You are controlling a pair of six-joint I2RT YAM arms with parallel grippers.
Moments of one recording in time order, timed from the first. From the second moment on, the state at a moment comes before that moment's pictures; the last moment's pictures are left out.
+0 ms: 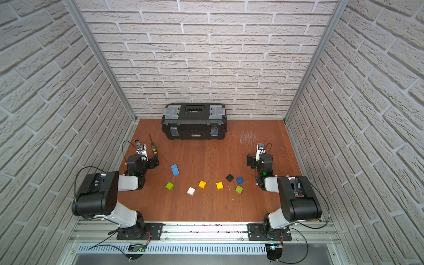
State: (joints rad) left arm 0.08 1.56 0.38 0.75 -0.03 0.03; right arm 0.00 1.51 0.39 0.67 0.12 -0.03
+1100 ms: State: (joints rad) left arm -0.79 1.16 0.84 -0.43 -0.60 -0.52; right arm 0.45 1.13 0.85 -0.88 0.41 0.71
